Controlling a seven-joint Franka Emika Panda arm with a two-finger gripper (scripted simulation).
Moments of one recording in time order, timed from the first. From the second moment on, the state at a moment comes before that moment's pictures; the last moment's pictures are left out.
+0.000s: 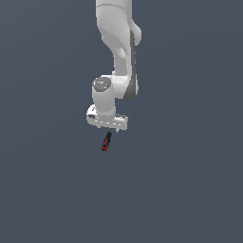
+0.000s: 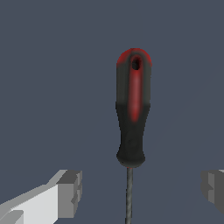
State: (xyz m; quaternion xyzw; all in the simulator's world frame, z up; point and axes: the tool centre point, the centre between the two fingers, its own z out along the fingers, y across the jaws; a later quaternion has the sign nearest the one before) arm -0.079 -0.070 0.061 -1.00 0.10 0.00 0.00
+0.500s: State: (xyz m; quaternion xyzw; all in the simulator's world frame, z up) arm -0.081 -0.071 0.023 -0.99 0.10 0.00 0.00
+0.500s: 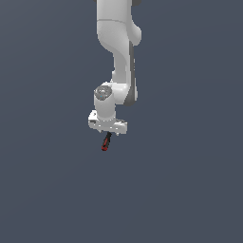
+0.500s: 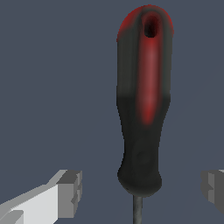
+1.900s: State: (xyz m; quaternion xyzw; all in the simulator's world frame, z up) arm -0.081 -0.073 0.049 -0.99 0.10 0.00 0.00
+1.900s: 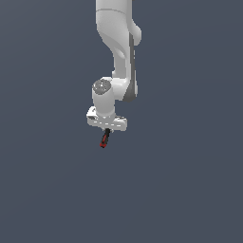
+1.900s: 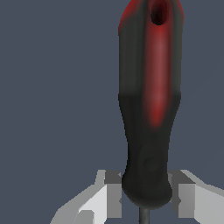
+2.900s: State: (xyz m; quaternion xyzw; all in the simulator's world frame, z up) arm -0.079 -0.081 0.178 -0.99 0.10 0.00 0.00
